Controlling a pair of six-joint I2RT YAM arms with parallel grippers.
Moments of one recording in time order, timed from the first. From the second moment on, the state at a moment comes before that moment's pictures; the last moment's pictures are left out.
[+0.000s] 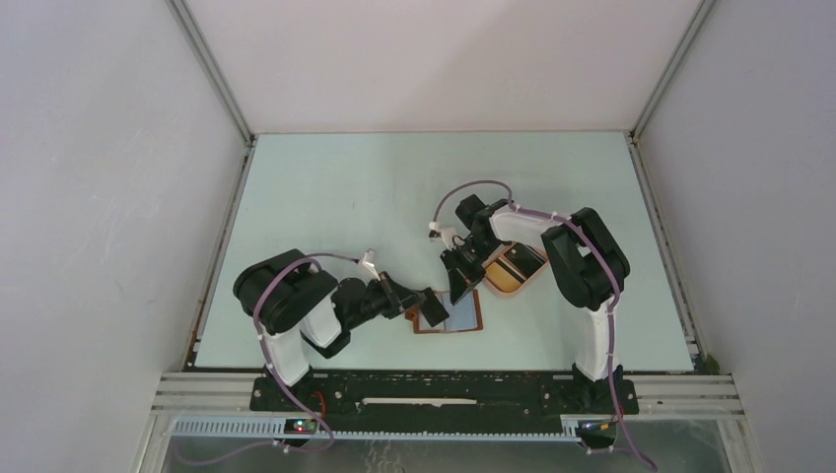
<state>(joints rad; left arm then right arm) -0.67 1.81 0.13 1.37 0.22 -1.08 0.58 2.03 1.31 -0.76 -0.73 -0.12</state>
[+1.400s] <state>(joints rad) -0.69 1.86 0.18 1.44 0.27 -1.17 0.62 1.89 1.22 -0.85 -0.39 -0.32</state>
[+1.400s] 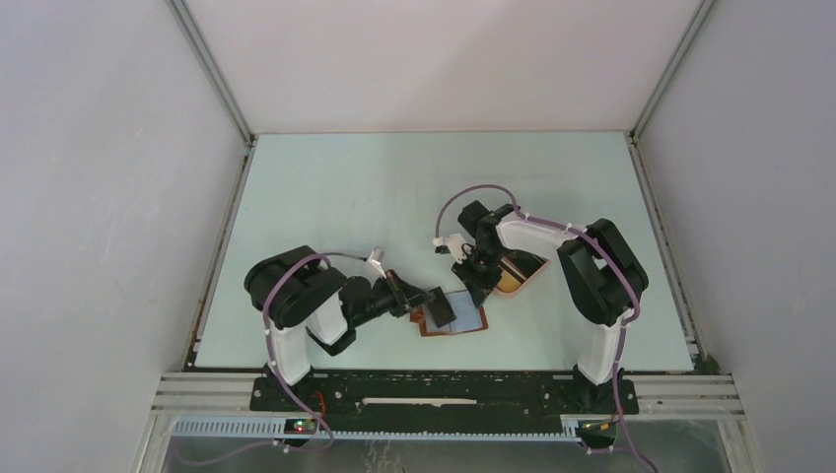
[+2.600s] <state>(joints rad) -0.72 1.81 0.26 1.15 0.30 -1.16 0.62 1.89 1.22 -0.85 -0.39 -0.31</state>
